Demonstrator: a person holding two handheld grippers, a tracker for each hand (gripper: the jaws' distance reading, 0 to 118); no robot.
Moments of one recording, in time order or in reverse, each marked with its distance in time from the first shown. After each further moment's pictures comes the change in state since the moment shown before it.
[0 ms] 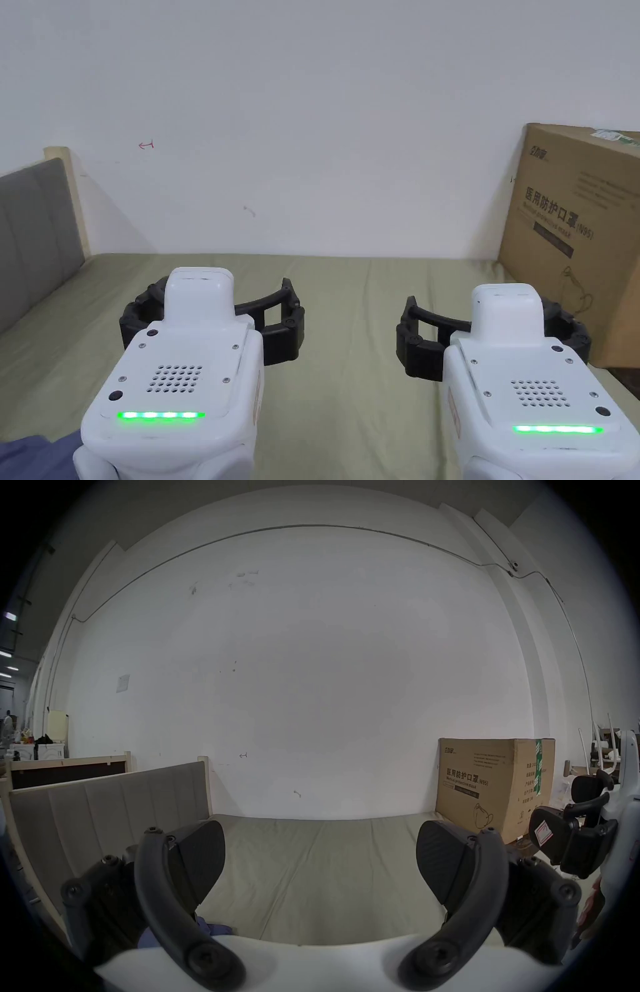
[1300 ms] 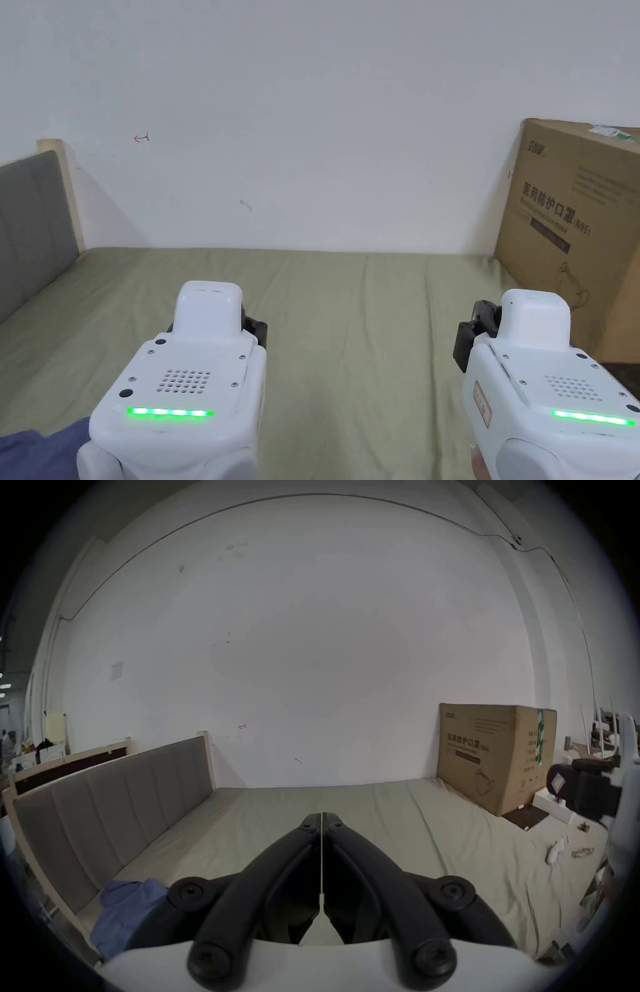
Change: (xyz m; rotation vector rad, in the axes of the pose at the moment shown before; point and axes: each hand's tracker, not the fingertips) left arm 0.003 -0.016 -0.003 -0.162 -0.009 -0.057; right arm 0.026 -0.013 -0.010 -0.124 -0.001 -0.142
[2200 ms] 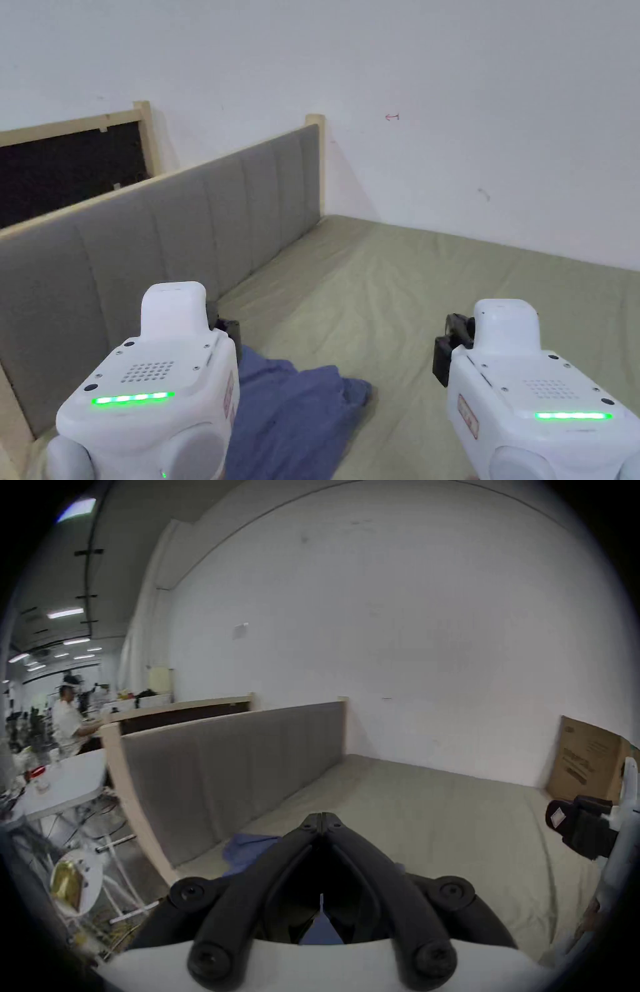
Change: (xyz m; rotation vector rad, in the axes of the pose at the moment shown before) left arm -0.251 -0.043 0.092 -0.126 0.552 0.187; right arm -0.278 -0.047 -0.013 -0.157 0.627 0.117
